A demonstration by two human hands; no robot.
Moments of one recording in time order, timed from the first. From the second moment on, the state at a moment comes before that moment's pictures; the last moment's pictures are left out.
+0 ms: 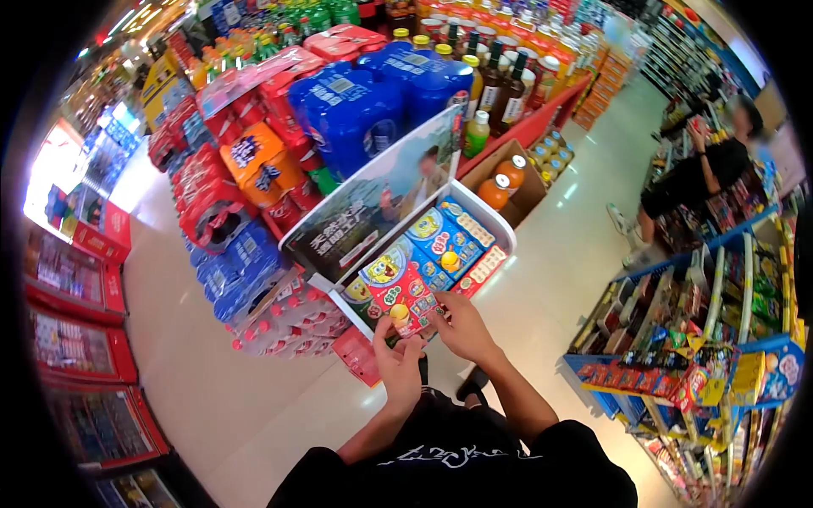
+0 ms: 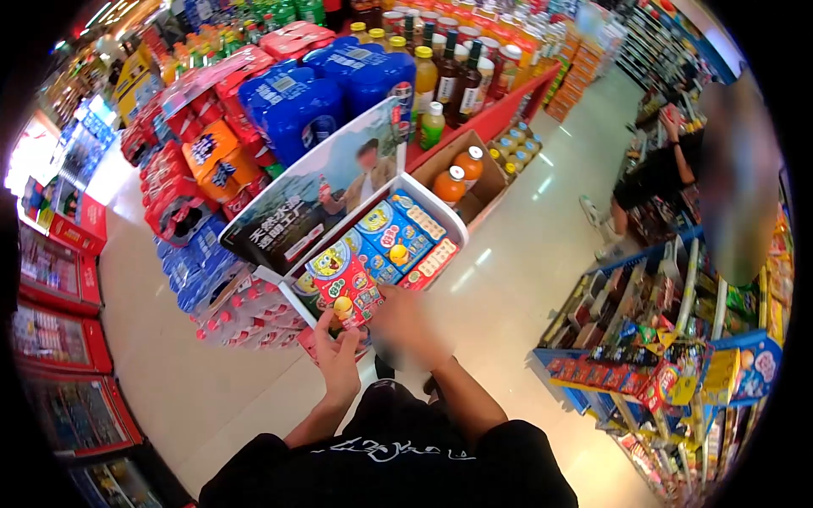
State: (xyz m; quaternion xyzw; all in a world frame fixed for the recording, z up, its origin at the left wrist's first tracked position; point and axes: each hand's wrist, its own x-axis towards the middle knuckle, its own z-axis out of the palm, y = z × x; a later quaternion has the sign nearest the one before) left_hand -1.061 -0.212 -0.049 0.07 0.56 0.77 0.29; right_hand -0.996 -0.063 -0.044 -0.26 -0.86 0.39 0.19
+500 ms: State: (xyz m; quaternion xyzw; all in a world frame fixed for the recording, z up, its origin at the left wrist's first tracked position) left_hand -0.842 -0.178 -0.016 0.44 0.49 0.60 0.45; right_hand -0.685 -0.133 -0.046 -0.47 -0.52 0.50 0.51
